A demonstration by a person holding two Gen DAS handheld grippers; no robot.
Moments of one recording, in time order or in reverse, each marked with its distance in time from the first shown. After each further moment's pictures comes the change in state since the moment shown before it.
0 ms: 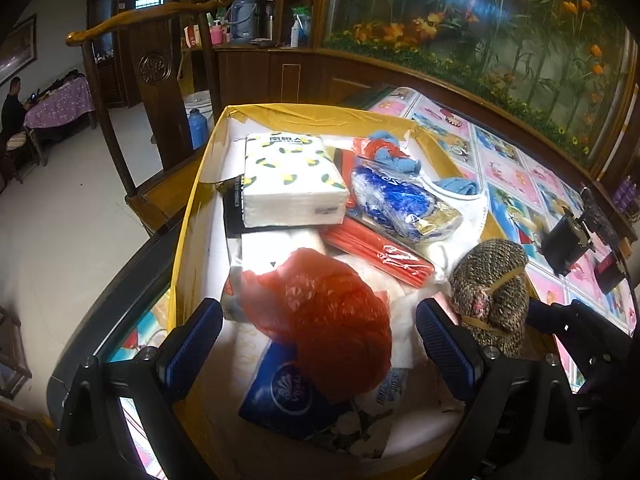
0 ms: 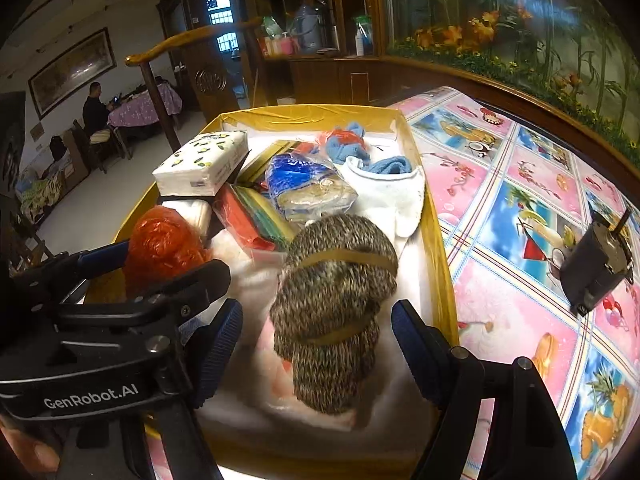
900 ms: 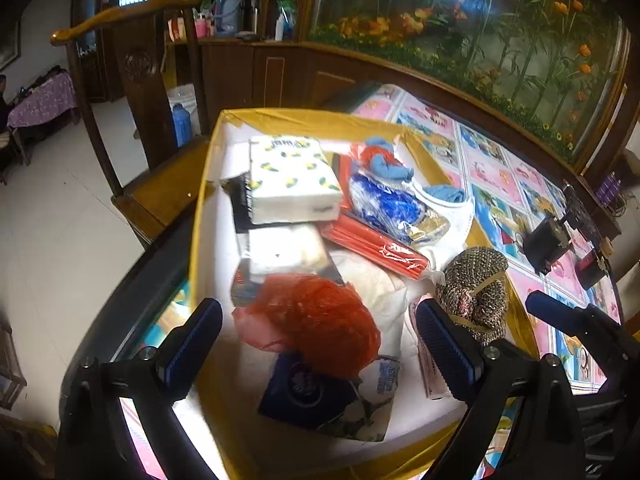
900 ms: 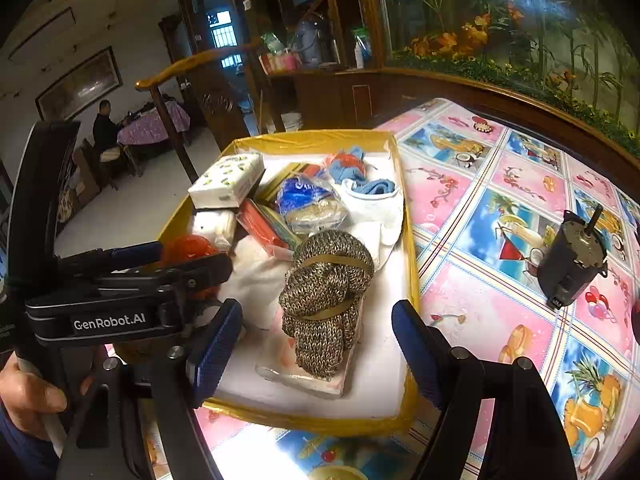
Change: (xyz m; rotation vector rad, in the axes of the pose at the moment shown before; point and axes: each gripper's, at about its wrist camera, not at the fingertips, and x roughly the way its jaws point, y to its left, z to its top) left arm -0.016 0.012 0.013 0.014 0.012 -0.064; right arm -0.052 -0.010 -0.004 0.040 -0.074 0.049
